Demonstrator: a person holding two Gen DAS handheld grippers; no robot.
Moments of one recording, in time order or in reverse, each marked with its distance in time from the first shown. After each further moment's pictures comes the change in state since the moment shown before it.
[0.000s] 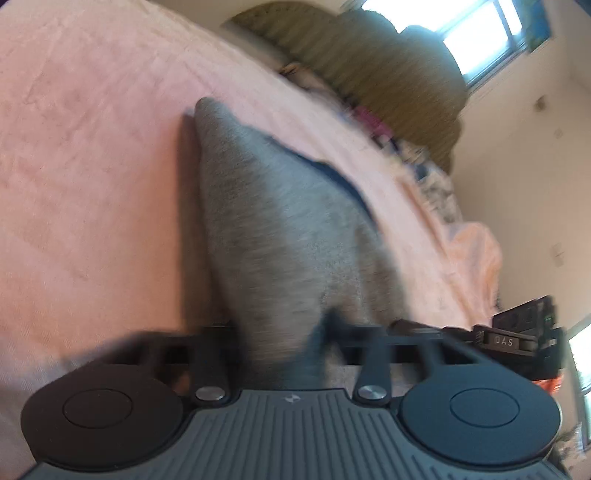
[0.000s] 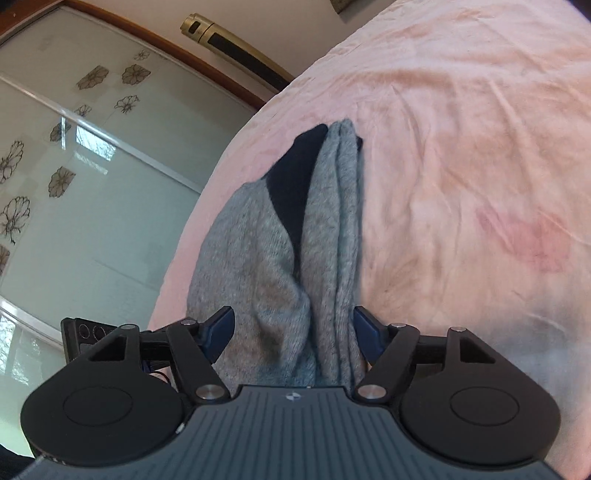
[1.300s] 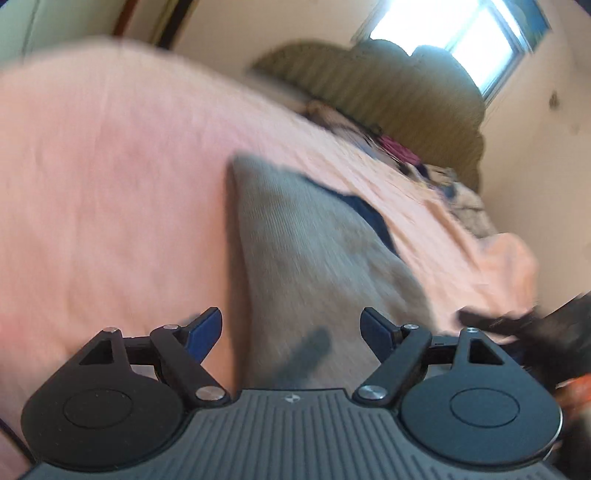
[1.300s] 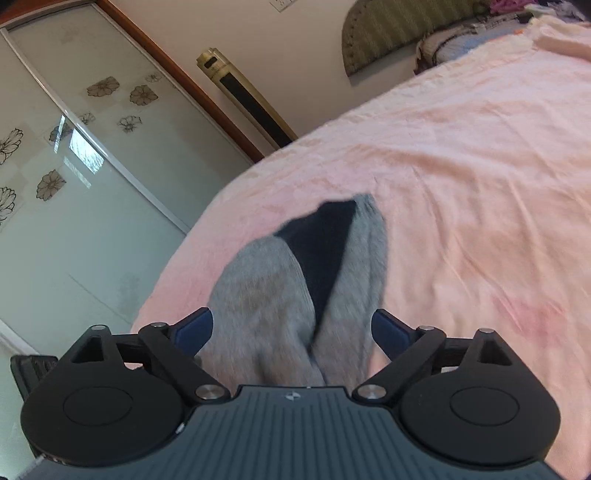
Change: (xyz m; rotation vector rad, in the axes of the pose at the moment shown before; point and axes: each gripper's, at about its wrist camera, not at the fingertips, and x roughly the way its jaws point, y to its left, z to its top) left arm -0.056 0.003 -0.032 0.016 -0.119 0.048; right arm -0.028 0.034 -0.013 -0.096 -0.148 -0.139
